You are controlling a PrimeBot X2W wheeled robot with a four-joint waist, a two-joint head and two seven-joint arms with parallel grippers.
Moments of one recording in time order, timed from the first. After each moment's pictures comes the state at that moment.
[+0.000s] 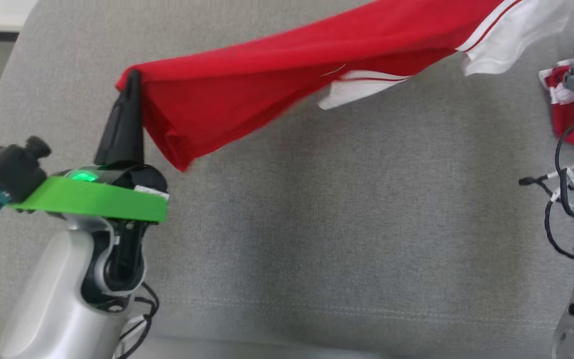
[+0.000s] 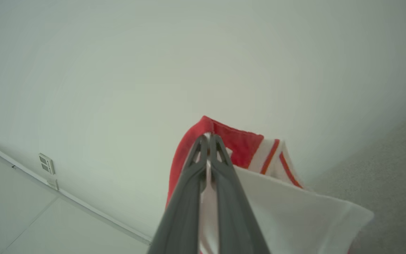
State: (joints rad) left arm -0.40 0.20 -0.38 -0.07 -1.00 0.05 -0.25; right arm -0.70 -0.11 -0.22 0.26 1.03 0.08 0.21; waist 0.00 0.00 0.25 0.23
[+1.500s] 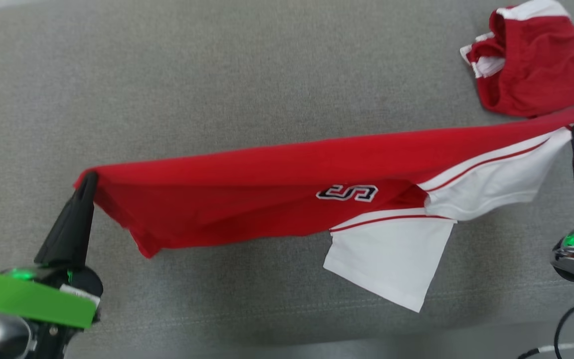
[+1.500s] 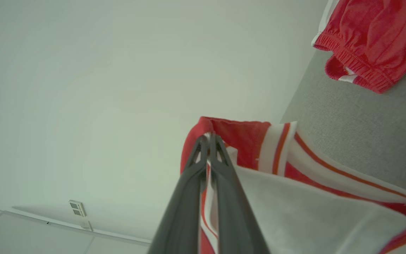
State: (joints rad) left arm 0.07 0.37 -0.14 -0.54 -1.14 0.12 0.03; right arm 0.05 -0.03 -0.19 -0.46 1.46 -0.13 0.20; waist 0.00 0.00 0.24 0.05
